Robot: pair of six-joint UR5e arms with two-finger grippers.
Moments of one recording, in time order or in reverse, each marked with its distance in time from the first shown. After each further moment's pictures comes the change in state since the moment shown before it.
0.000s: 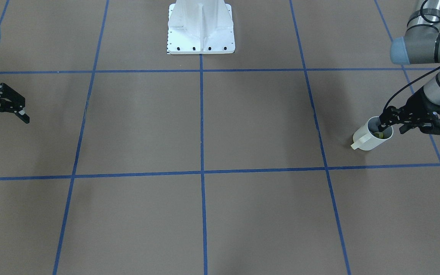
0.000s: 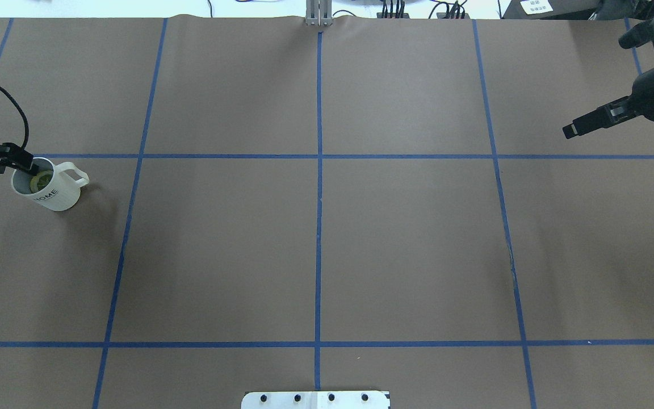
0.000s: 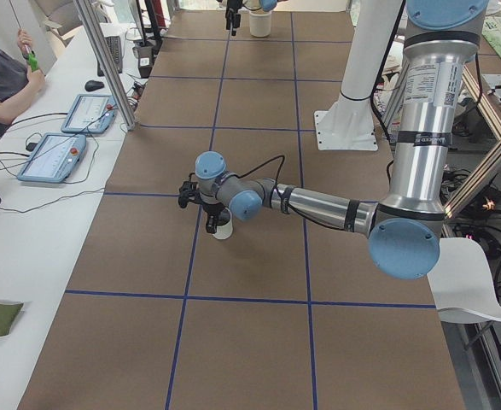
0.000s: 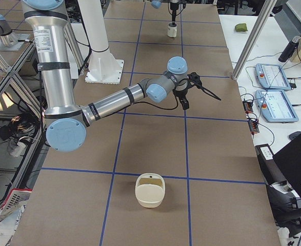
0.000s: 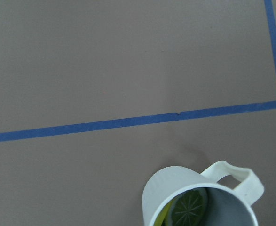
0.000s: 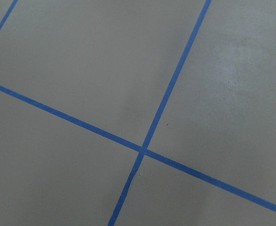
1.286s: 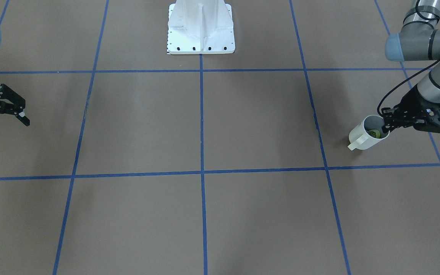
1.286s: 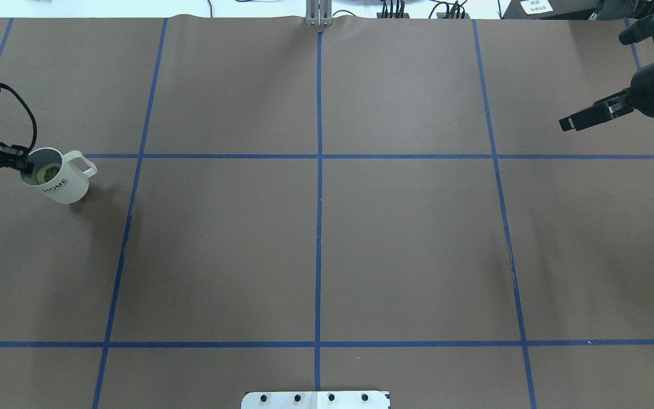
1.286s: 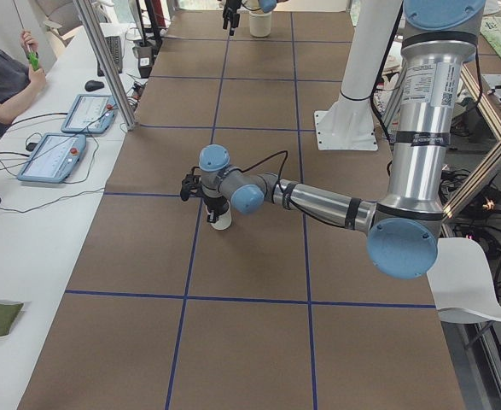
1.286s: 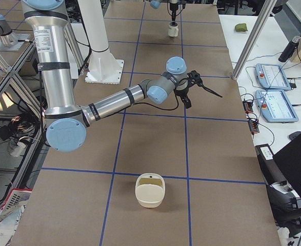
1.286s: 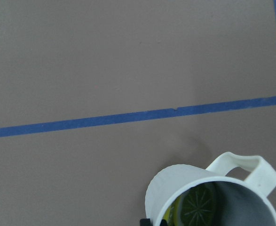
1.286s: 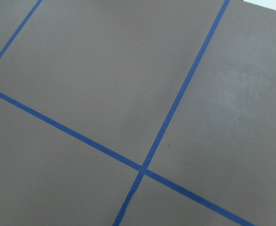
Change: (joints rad) left arm 0.015 -0.008 -0.053 0.008 0.033 -0.014; right arm -0.006 0.001 -0.035 0.158 -0.044 -0.005
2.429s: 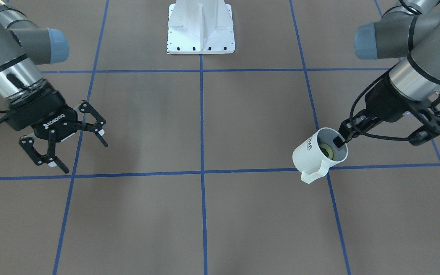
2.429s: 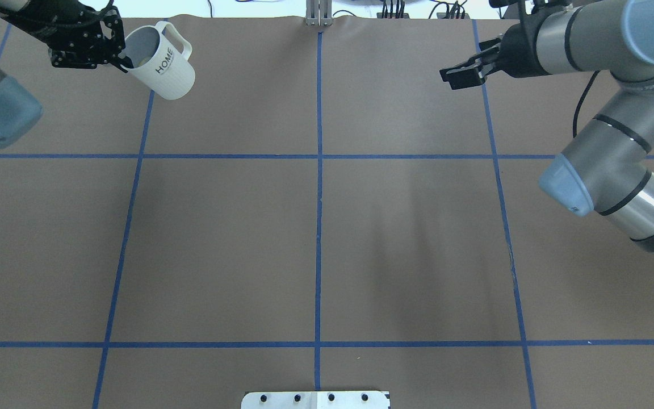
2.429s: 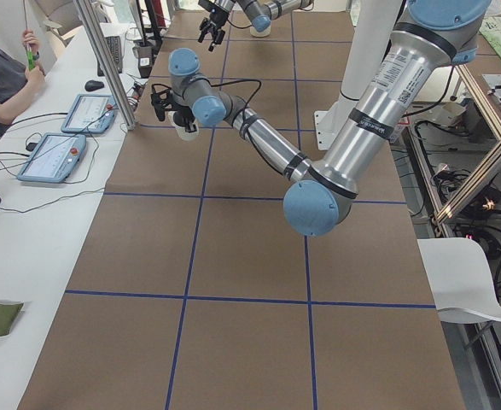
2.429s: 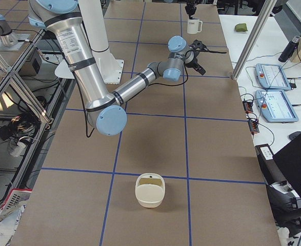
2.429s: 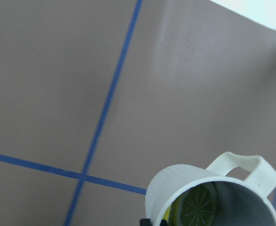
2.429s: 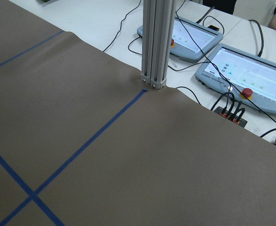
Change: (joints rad) left arm -0.027 -0.479 -0.007 0.193 -0.118 -0.808; right arm -0.232 0.315 -0.101 0.174 -0.382 0.061
